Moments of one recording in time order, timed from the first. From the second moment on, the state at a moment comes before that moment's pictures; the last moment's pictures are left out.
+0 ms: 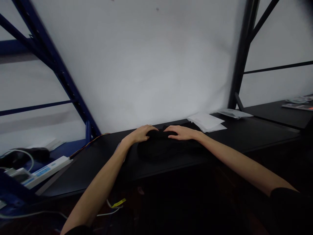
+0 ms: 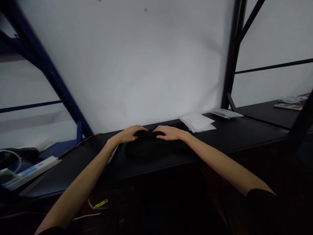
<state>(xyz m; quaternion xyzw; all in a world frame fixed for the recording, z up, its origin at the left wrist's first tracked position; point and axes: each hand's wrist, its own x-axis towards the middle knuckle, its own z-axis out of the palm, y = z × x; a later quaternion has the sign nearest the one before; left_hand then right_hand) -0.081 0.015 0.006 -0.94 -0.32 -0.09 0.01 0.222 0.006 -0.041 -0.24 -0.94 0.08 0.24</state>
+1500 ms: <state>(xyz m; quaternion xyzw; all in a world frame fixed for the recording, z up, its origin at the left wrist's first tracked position) 0.031 0.017 0.036 -0.91 -0.28 -0.25 0.18 0.230 0.015 -0.041 -0.29 -0.92 0.15 0.21</state>
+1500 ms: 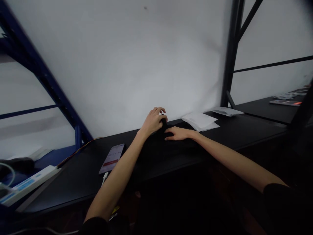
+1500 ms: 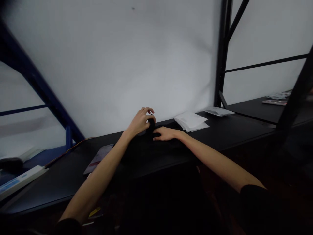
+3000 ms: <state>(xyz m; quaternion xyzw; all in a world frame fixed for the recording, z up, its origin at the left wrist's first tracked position) 0.037 0.005 -0.010 -0.94 -0.27 -0.20 -0.04 0.276 0.019 -0.026 -0.34 -0.88 0.18 0.28</state>
